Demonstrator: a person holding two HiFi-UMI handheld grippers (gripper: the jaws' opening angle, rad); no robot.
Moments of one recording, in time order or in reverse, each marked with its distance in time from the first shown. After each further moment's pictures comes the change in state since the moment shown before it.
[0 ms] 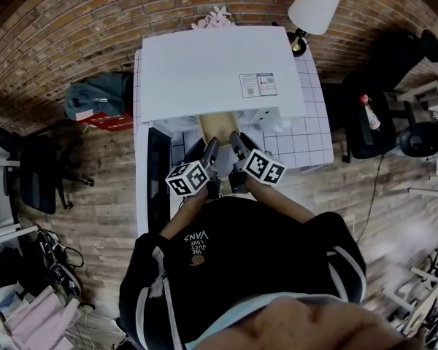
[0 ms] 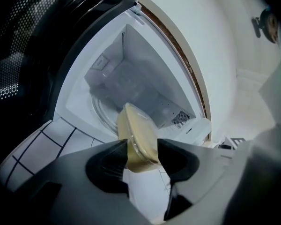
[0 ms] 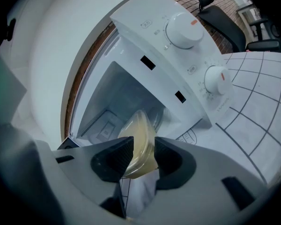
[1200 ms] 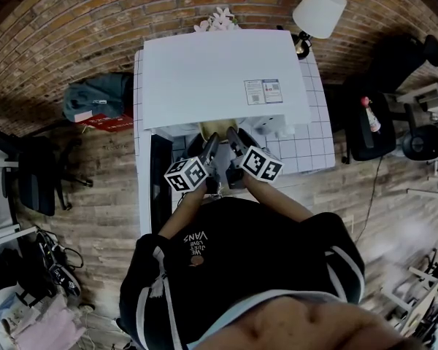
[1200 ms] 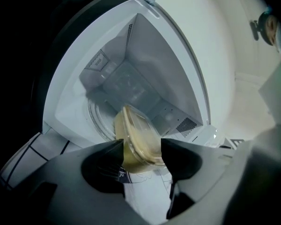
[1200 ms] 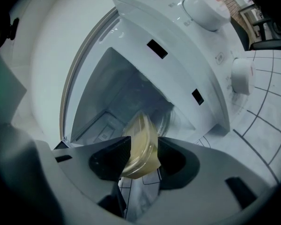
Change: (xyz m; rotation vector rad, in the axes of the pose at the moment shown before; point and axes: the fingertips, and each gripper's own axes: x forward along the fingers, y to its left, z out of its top) left arm 0.023 0.015 0.023 -0.003 -0.028 -0.033; right arm 0.033 0.001 0.012 -0.035 -0.030 -0.014
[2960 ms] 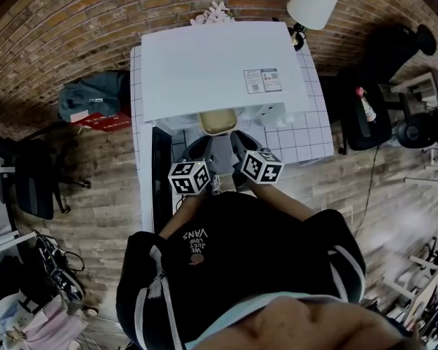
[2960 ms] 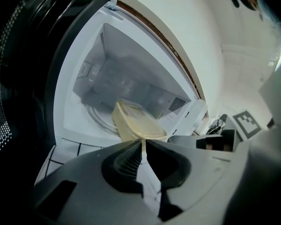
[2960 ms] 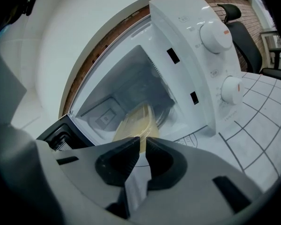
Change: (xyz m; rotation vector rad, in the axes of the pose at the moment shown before) left arm -0.029 -0.007 -0.023 0.270 0.146 0.010; right arm -0.028 0.009 -0.027 -0.204 0.066 -0.015
